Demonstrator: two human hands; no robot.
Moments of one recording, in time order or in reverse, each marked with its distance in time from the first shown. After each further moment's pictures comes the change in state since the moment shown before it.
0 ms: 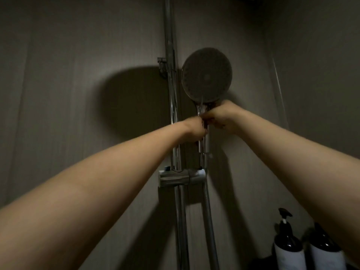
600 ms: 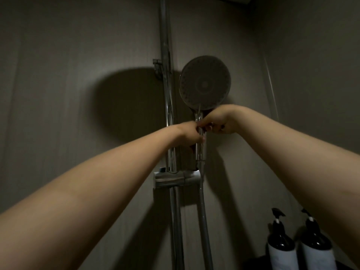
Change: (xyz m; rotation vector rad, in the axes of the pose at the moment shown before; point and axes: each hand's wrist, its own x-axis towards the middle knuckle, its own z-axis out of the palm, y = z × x) left_hand 0.000 -0.007 0.002 -0.117 -0.140 -0.040; right_hand 0.003 -0.003 -0.010 -0.133 -0.266 0.212
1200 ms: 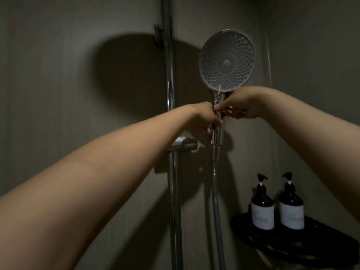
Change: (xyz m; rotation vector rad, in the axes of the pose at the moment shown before) left_hand -0.037 0.023 0.034 -0.272 -0.171 -0.011; right_hand -0.069 0.029 -0.010 -0.032 0.065 0.070
